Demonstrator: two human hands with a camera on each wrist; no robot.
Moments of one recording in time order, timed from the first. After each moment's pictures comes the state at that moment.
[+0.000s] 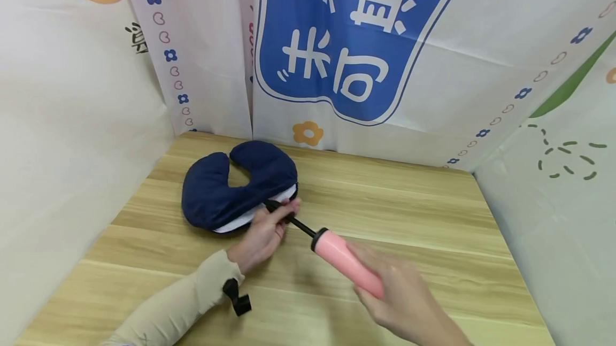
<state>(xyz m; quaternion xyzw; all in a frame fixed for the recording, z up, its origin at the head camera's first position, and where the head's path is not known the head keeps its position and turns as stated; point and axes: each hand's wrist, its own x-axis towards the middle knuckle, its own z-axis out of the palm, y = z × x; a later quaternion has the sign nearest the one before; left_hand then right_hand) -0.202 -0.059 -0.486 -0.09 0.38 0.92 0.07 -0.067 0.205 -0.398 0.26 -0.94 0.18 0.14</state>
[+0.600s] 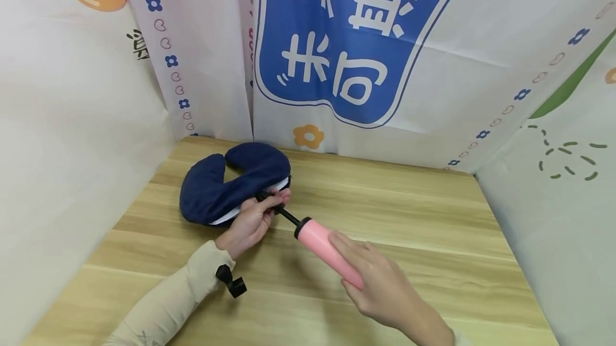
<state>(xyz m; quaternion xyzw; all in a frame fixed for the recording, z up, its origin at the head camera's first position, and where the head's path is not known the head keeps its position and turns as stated) -0.227 -0.091 -0.476 -0.07 0.41 0.90 0.09 -0.091 0.191 -0.422 0.32 -0.92 0.16 0.15</state>
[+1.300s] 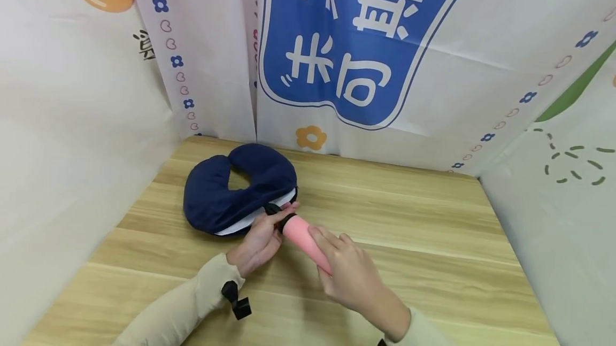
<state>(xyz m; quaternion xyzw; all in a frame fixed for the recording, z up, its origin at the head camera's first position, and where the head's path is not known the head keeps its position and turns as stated) -0.200 -0.066 -0.476 -0.14 0.41 0.90 0.09 -0.111 0.143 -0.434 0.31 -0.93 0.15 0.17</state>
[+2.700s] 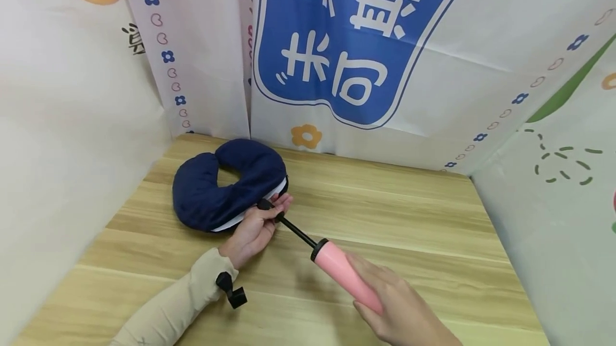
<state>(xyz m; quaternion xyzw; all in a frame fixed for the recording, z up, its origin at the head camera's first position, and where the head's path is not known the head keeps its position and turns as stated) -0.215 -0.073 -0.487 -0.08 0.36 0.93 0.09 -0.065 0.213 -0.430 0.30 -0.93 0.16 0.13</state>
